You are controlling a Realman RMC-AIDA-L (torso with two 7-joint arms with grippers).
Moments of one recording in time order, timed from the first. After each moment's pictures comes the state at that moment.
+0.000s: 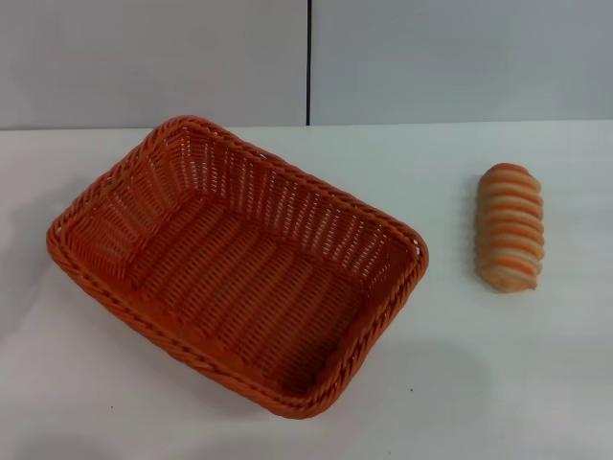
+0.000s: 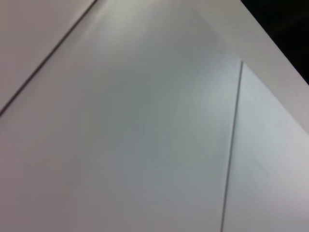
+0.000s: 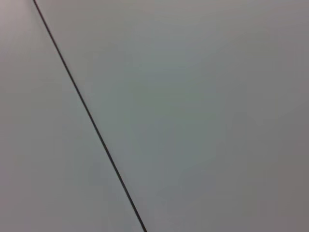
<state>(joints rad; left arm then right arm) -0.24 -2.07 0.71 0.29 0.83 1.98 -1.04 0.29 2.04 -0.05 -0.44 -1.26 -1.52 1.20</state>
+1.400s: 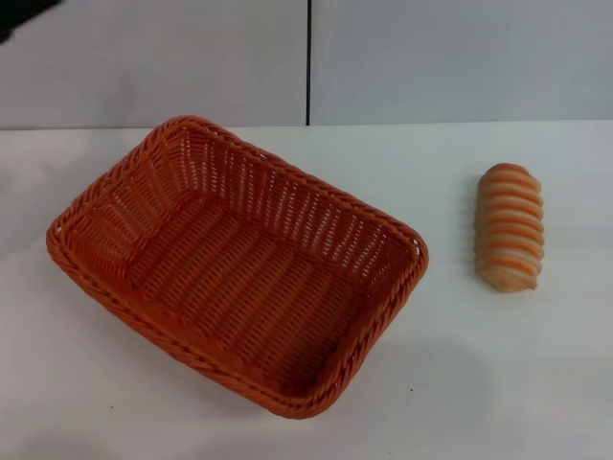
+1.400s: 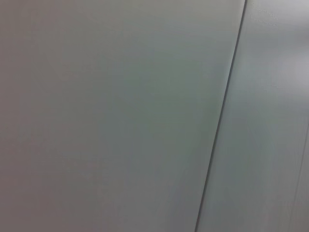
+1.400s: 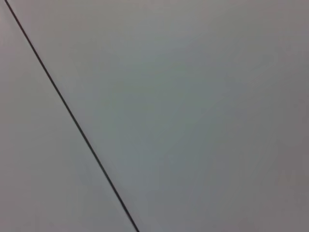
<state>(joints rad) -0.34 -2.00 0.76 0.92 1.40 1.48 -1.59 0.24 2.04 -0.04 -0.36 -1.28 -1.52 1.21</state>
